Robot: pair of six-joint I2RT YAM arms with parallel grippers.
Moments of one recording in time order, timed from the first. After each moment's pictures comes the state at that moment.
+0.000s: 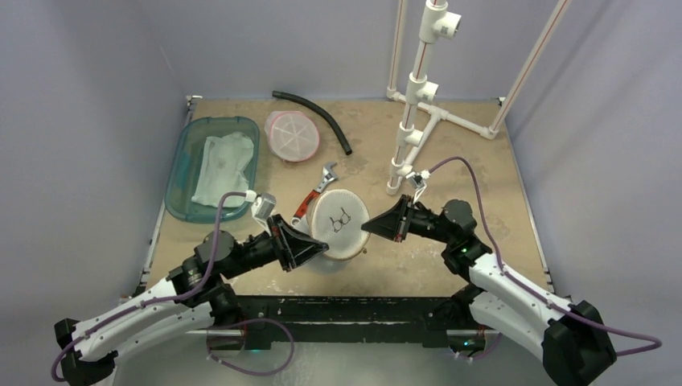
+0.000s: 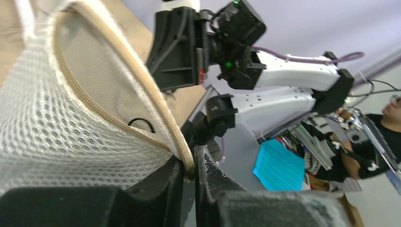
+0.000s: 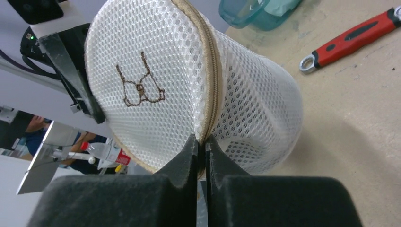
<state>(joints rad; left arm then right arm) -1.01 0.45 0.48 0.03 0.15 -0.73 0.55 0.87 0.34 0.52 -0.72 0.92</state>
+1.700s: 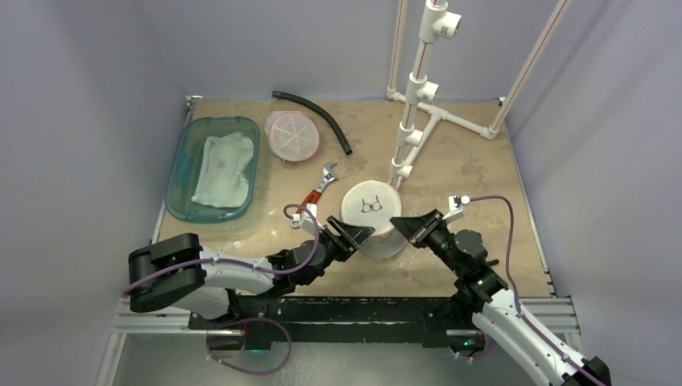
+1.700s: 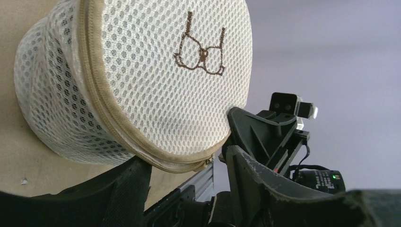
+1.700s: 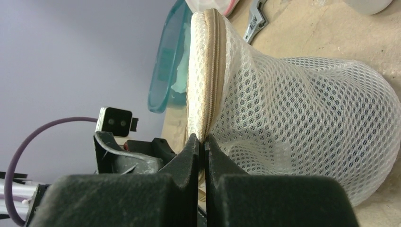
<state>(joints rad) -1.24 1.38 0.40 0.80 -0.55 -1.43 0.54 0.42 0.12 0.19 -0.10 1.10</state>
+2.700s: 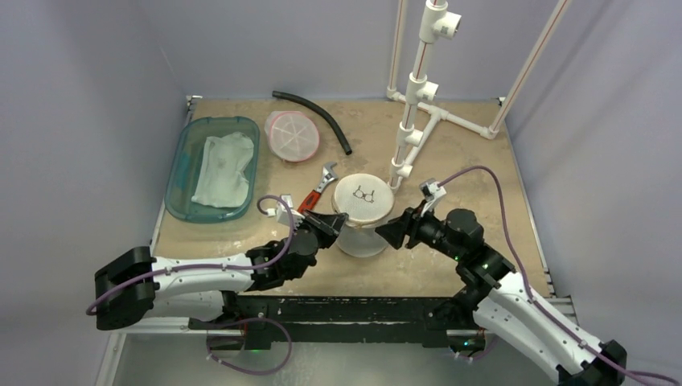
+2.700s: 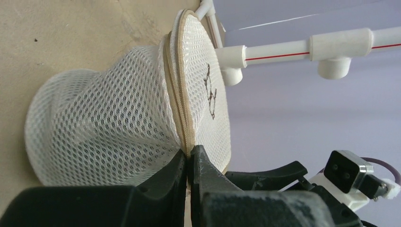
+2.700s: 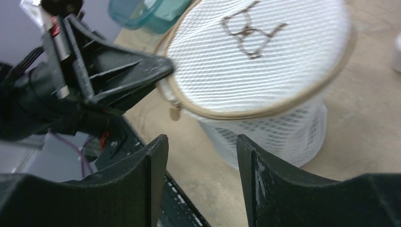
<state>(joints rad) -1.20 1.14 0.46 0.38 -0.76 -1.46 0.61 0.57 0.41 -0.11 -0.26 0.54</state>
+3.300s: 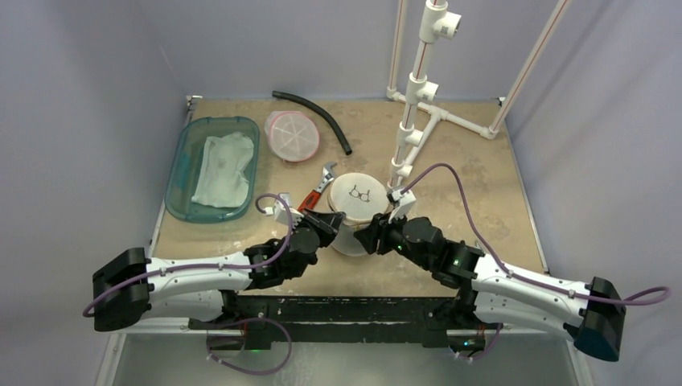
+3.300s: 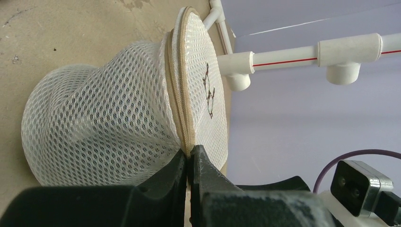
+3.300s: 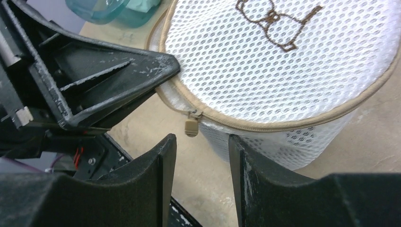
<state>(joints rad) -1.20 1.12 0.51 0.26 -0.79 -1.46 1.05 0.84 0.51 -0.03 0.22 0.59</state>
